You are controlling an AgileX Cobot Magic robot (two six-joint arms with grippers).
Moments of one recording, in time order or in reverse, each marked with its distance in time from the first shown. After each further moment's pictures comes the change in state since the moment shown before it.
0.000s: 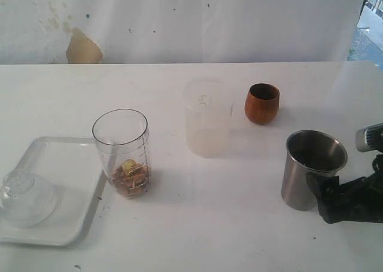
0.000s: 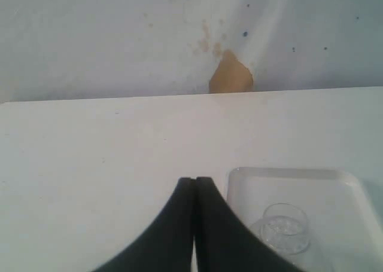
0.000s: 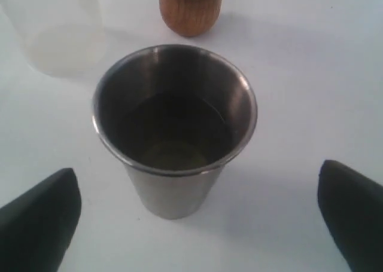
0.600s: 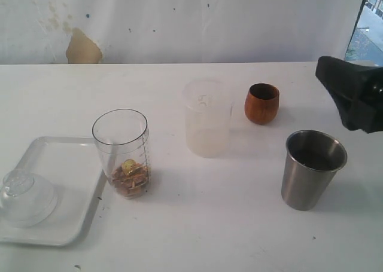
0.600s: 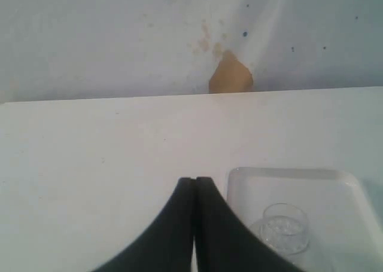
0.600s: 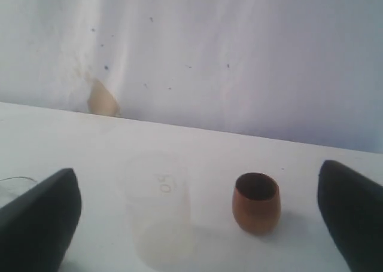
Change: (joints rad) left arm 0.000 0.000 0.000 0.000 0.000 0.000; right arm 0.000 -0.250 -0.245 0.000 -0.155 0.029
